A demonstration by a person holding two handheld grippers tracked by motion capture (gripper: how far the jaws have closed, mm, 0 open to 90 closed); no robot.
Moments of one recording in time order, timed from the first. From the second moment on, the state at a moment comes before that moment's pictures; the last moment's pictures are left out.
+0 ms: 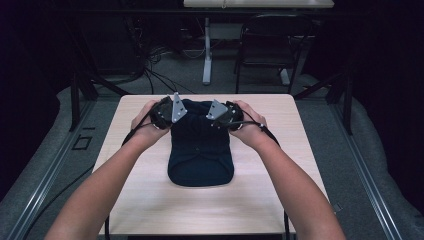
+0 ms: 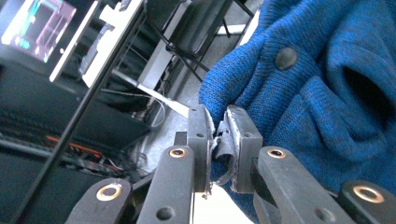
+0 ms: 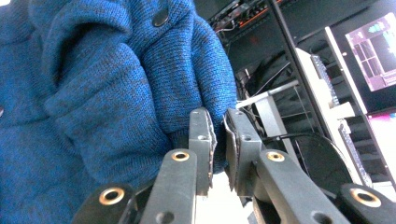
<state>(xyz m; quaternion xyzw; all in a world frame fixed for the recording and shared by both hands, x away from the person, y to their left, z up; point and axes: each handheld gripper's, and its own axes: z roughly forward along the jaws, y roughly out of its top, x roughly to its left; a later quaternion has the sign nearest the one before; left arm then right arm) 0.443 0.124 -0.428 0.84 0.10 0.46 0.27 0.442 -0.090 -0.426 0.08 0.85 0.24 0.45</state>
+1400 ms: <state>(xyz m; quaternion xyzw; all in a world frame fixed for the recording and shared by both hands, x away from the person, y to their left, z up) 0.373 0.128 -0.470 0.87 0.05 0.41 0.28 0.367 -0.106 -0.471 0.02 0.88 0.24 0.41</state>
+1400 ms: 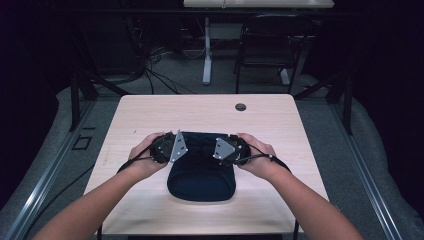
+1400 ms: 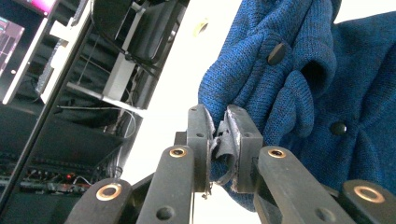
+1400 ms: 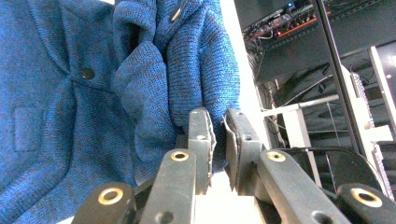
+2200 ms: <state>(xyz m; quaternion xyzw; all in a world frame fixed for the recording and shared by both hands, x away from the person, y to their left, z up) 0.360 0.137 -0.471 0.90 0.08 0.31 0.30 0.345 -0.106 -0.467 0.04 0.91 0.24 0.33</state>
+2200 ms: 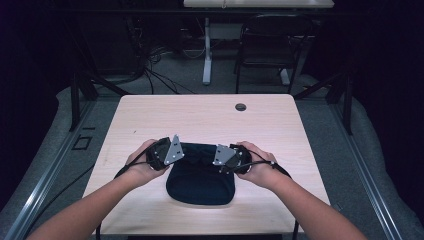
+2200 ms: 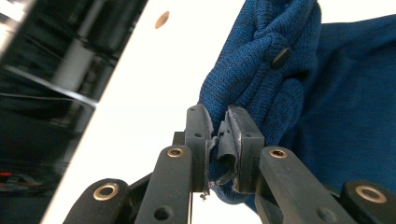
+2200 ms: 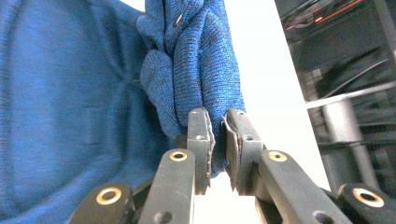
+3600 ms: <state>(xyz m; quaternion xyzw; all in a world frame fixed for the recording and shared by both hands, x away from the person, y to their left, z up) 0.332 0.153 -0.495 0.92 0.12 0.18 0.33 0.323 -0.112 -0.488 0.10 0.94 0.27 0.19</state>
